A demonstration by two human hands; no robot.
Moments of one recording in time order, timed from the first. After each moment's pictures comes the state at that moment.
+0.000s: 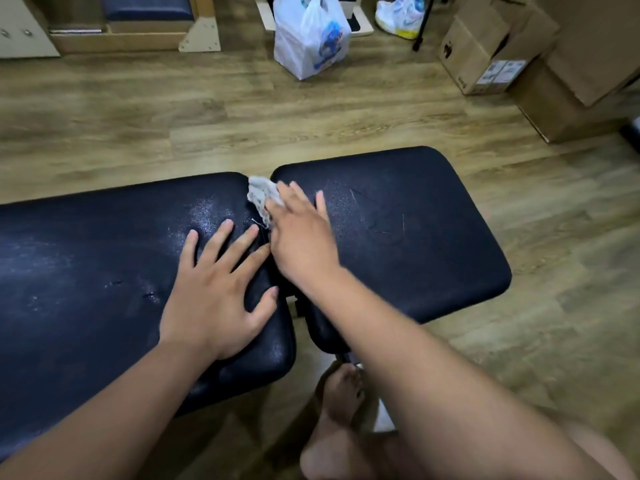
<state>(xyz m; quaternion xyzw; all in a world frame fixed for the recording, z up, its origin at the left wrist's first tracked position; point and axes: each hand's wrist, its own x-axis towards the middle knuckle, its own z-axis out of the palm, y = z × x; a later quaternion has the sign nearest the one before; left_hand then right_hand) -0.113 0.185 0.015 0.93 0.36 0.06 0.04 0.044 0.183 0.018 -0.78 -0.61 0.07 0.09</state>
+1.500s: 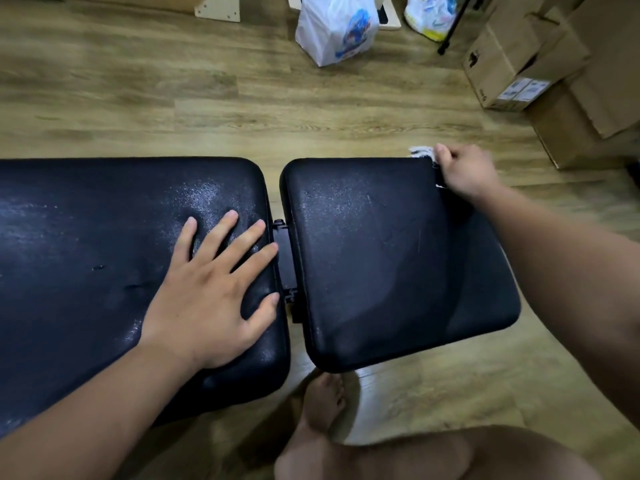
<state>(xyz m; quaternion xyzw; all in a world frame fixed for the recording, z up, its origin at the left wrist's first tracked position) -0.114 0.188 0.011 0.93 0.36 0.05 0.05 0.313 0.206 0.036 -0.90 -0.41 0.10 0.08</state>
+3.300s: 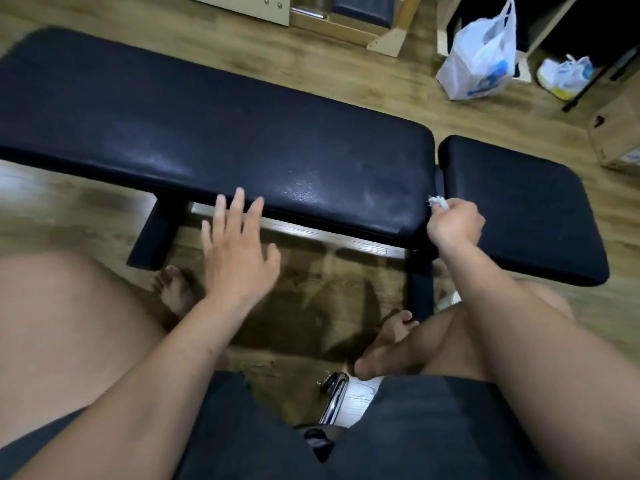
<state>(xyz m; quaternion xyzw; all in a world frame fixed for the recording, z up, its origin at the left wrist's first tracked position) -0.360 0.026 0.041 0.68 0.70 0.15 0.16 -0.047 0.077 0.051 -0.90 -0.32 0.15 0.25</state>
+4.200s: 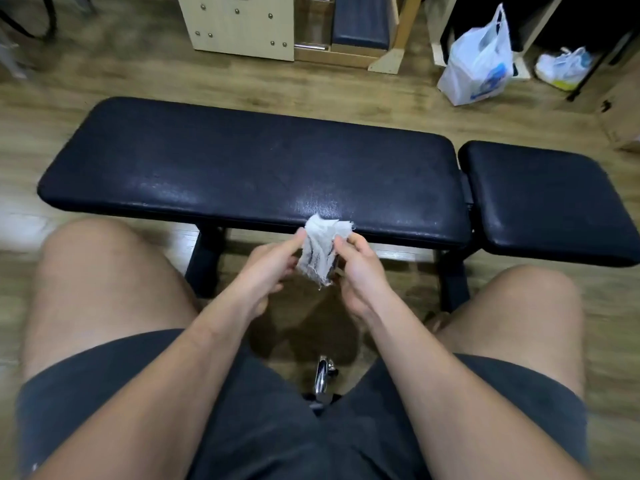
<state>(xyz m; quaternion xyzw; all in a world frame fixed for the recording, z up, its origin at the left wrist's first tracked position) -0.418 0.047 0.072 0.38 0.64 0.22 0.64 -0.281 0.024 0.057 -0.57 -0.15 0.60 0.54</state>
